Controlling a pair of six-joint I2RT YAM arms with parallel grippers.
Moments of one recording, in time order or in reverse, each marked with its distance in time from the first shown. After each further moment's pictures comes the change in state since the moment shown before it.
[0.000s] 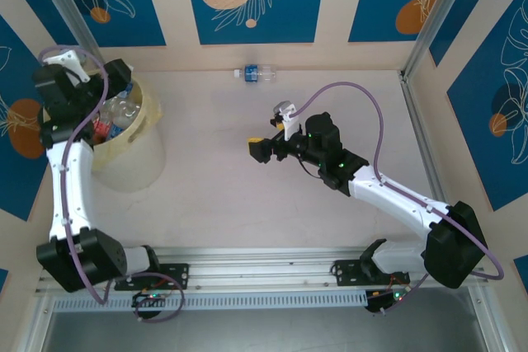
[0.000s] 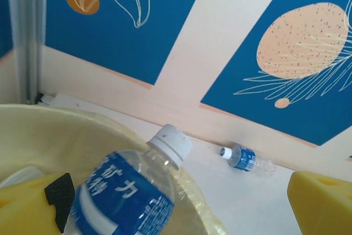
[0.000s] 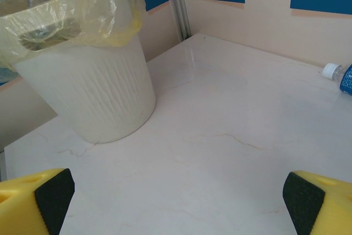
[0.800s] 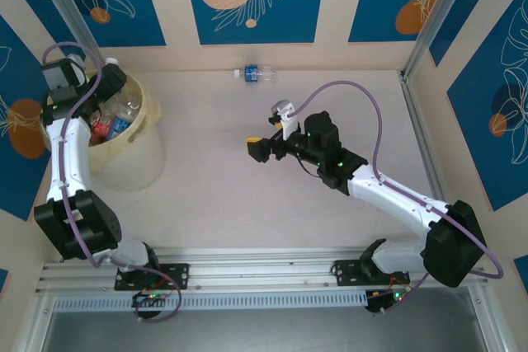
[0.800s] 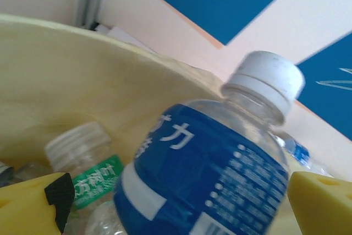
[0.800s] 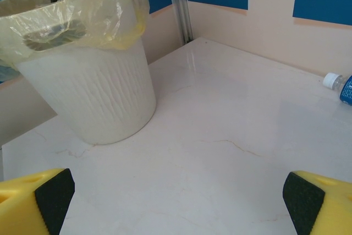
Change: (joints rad) left arm 0.036 0.197 0.106 -0.165 -0.109 -0.075; right arm 0.006 0.008 0.014 0.005 0.000 -0.031
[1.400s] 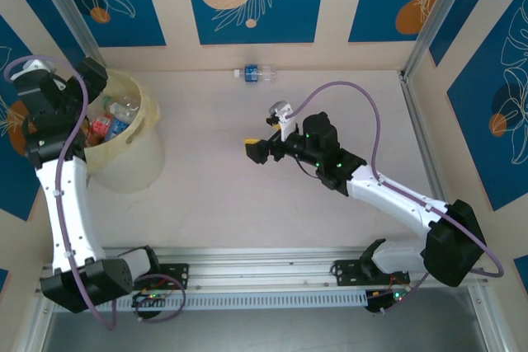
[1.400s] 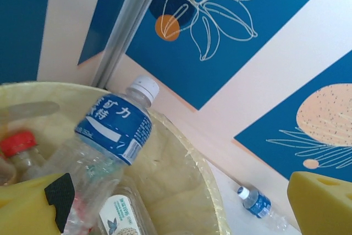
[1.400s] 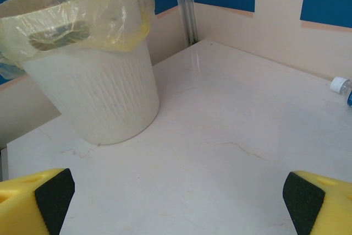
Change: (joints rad) left arm 0.002 -0.351 -0.061 -0.014 -0.174 -0.127; right arm 0.014 0.003 0.002 0.010 0.000 -0.008
